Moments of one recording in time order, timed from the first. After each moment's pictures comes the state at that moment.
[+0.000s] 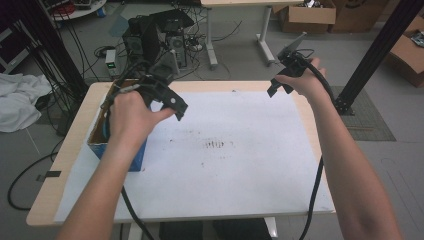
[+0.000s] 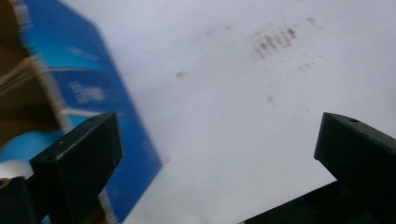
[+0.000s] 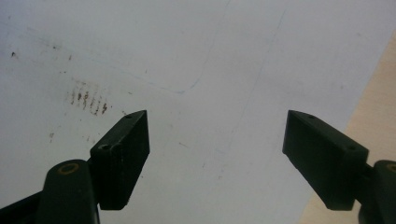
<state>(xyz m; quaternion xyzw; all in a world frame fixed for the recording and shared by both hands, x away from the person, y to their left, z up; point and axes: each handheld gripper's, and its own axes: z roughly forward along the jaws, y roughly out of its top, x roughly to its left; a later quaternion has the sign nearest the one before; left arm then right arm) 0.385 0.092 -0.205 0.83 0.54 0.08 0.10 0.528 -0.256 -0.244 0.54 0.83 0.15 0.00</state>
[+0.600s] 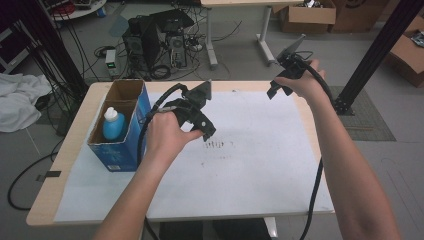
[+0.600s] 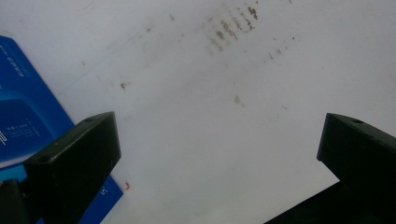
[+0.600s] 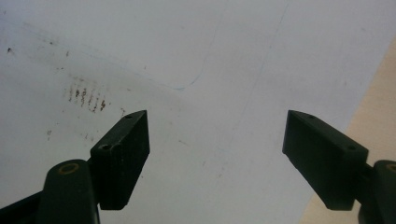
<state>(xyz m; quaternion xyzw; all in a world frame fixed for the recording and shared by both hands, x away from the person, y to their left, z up) 0.386 0.037 -0.260 0.87 0.49 0.06 0.06 0.527 -0.256 -0.249 0.54 0.83 0.15 0.00</state>
